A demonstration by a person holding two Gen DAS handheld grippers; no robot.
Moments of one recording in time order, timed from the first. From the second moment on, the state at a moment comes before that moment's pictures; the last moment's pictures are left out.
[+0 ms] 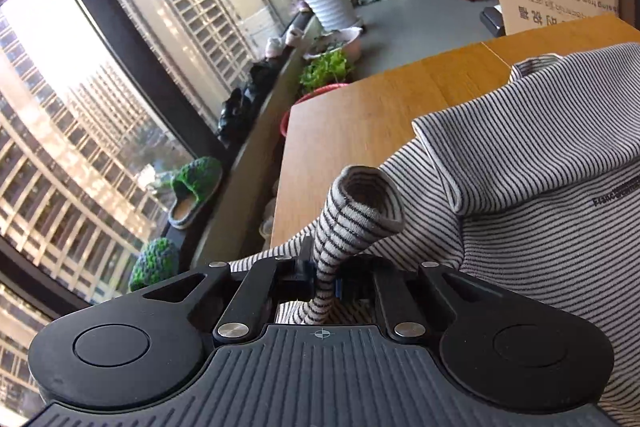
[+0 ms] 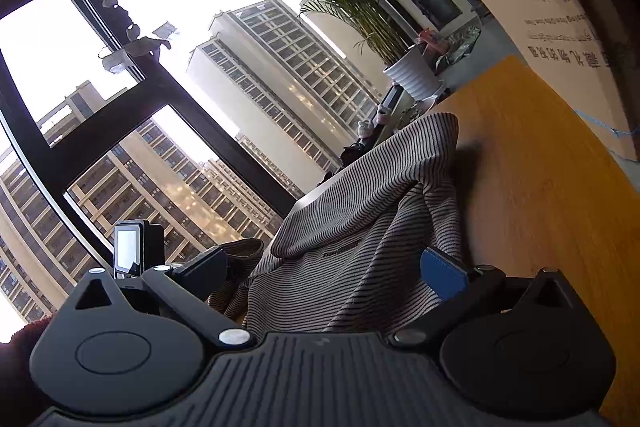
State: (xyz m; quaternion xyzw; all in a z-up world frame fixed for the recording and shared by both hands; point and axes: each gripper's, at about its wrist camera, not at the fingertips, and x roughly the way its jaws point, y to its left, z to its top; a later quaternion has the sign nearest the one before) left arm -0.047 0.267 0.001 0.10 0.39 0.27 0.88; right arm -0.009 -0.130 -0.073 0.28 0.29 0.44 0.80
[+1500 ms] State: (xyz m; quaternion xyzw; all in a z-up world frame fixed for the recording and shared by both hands) left arm 0.029 0.096 0.144 0.05 0.25 0.09 0.96; right arm -0.011 -0.132 -0.072 0.28 0.29 0.44 0.81
